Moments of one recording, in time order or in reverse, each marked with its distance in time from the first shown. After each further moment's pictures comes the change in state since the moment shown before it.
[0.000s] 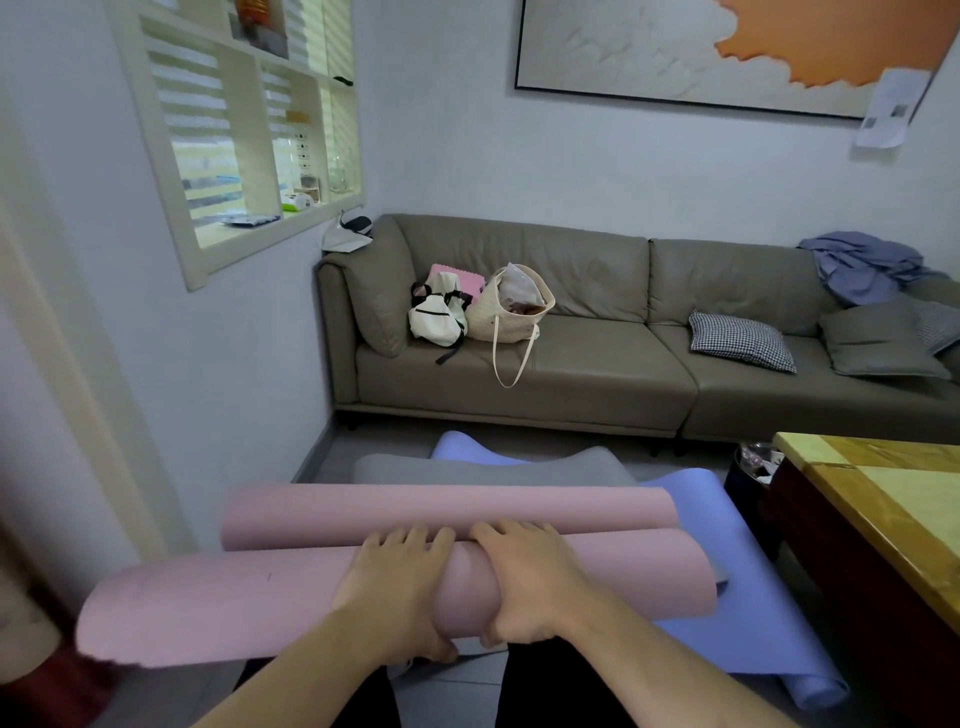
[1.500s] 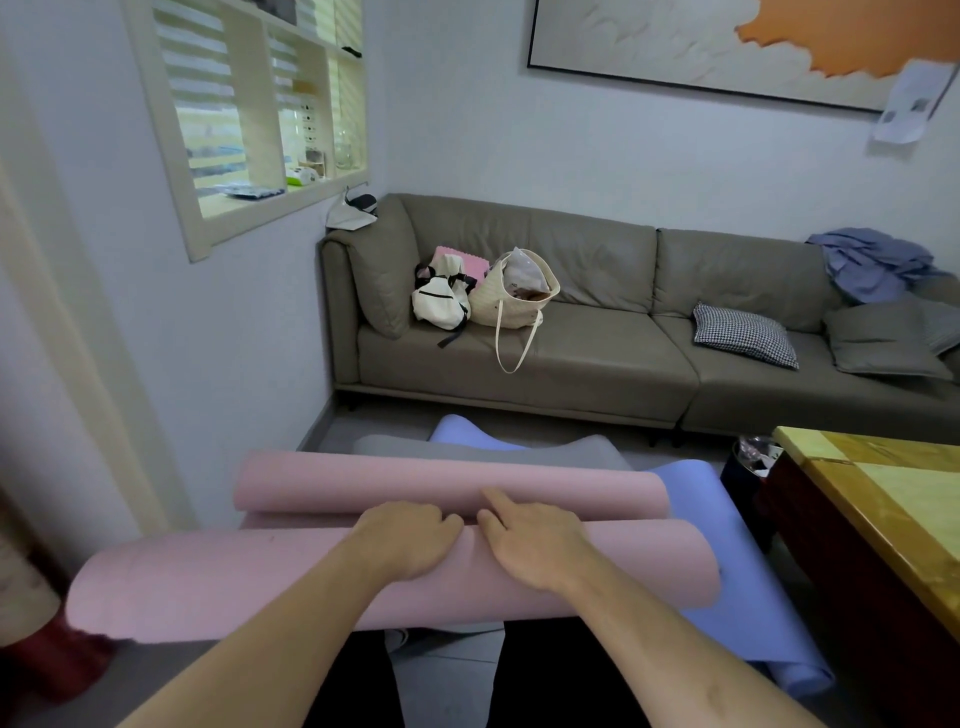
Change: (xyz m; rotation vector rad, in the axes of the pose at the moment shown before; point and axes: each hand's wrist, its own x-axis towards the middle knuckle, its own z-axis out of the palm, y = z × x) left_hand 0.032 -0.011 -0.020 -0.280 -0.218 -0.138; right_hand 0.014 0.001 -0.013 0.138 -0.078 0.220
